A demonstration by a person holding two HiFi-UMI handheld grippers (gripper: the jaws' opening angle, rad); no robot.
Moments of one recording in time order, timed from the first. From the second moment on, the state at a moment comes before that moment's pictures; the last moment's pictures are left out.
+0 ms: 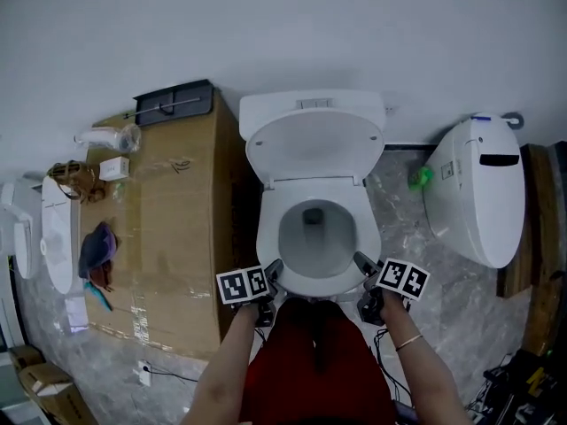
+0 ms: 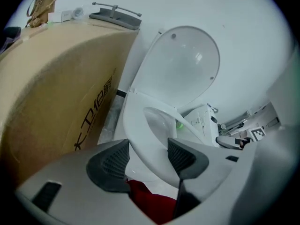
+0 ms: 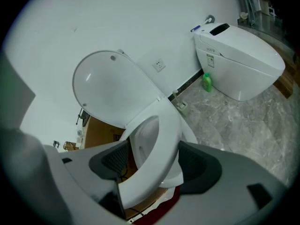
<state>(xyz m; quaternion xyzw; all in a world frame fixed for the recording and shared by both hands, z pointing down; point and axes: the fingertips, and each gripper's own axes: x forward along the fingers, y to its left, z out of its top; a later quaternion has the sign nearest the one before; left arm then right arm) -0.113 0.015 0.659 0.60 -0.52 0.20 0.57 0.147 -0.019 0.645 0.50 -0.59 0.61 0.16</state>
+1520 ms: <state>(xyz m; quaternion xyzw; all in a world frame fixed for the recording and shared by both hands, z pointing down) -0.094 -0.080 0.503 0.72 -0.57 0.17 0.36 0.144 -0.132 0.503 0.43 -0.69 0.58 -0.03</state>
